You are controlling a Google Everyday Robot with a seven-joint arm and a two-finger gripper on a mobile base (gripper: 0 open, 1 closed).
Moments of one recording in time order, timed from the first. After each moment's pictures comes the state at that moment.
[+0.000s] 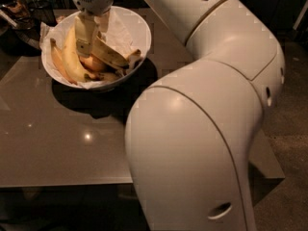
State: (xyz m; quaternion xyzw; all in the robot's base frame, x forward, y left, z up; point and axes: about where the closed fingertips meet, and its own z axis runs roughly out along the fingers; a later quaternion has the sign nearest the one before) arm 0.638 0.135 0.958 -0.61 0.78 0.06 0.12
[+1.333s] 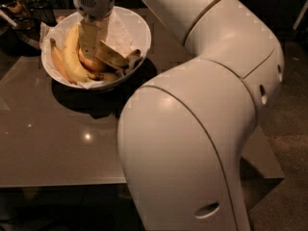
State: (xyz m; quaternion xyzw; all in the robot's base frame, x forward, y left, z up) arm 0.635 0.133 0.946 -0.63 0.76 0.07 0.10
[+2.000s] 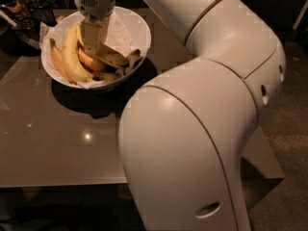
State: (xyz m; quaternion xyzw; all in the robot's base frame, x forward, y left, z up) arm 0.636 0.134 0.947 -0.63 0.76 0.07 0.11
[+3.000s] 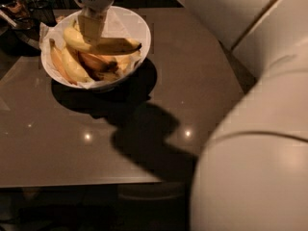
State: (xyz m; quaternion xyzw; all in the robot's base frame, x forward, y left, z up) arm 0.606 0.121 0.992 -0.64 0.74 0.01 0.19
